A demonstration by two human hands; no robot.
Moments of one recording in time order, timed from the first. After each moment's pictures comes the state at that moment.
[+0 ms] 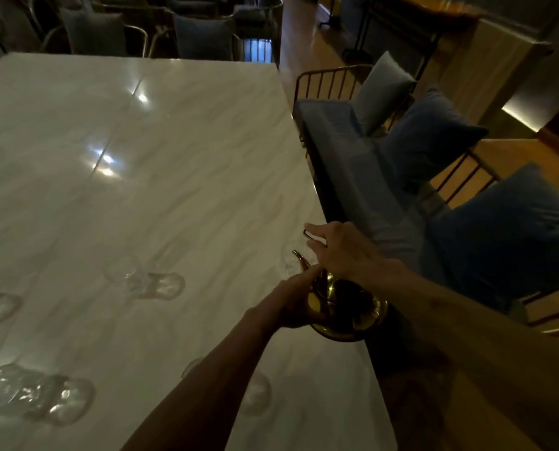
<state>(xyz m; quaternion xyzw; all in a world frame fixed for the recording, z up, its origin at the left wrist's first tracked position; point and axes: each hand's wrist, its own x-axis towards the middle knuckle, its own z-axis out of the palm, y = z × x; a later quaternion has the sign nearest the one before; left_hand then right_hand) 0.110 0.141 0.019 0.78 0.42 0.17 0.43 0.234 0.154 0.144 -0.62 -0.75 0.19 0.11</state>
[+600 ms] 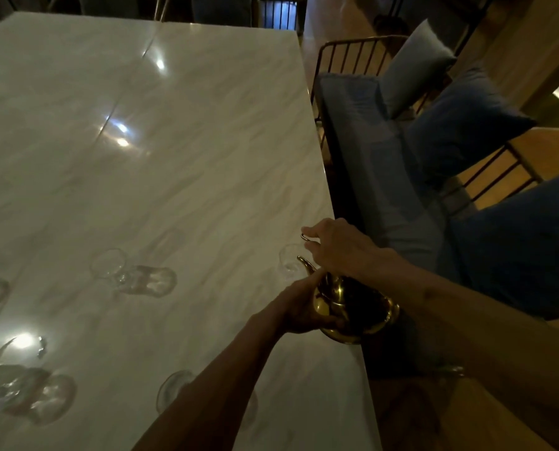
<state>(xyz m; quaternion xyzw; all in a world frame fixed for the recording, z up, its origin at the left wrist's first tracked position) 0.139 0.178 -0.008 0.72 0.45 0.17 0.50 0.245 0.226 0.118 -0.60 -0.76 0.24 0.01</state>
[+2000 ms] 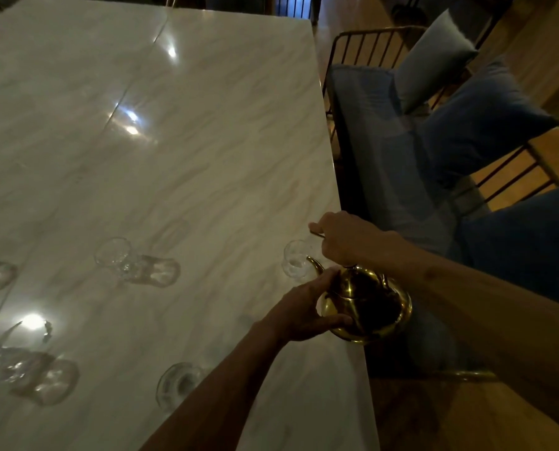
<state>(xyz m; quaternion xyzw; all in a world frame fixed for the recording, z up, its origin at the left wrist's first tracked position) 0.143 0.165 -0.021 0.73 0.46 0.21 0.46 0.249 0.248 0.124 -0.55 -0.80 0.20 -0.12</state>
